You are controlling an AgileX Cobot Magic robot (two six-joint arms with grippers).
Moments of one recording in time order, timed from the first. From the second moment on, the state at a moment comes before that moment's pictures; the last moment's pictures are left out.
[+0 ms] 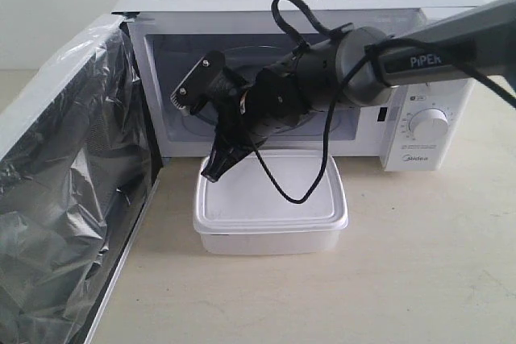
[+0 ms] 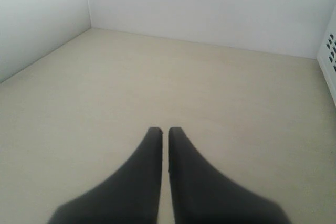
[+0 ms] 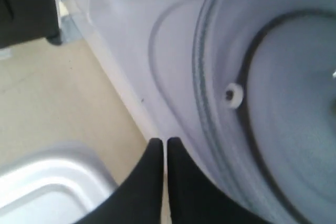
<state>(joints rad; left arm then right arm) 0.34 0.00 0.00 -0.13 0.31 0.09 0.67 2.12 -1.44 -0.10 0.24 -0.37</state>
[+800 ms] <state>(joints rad) 0.34 0.00 0.00 -0.13 0.31 0.09 0.78 1.98 -1.35 0.14 0.63 -0.73</state>
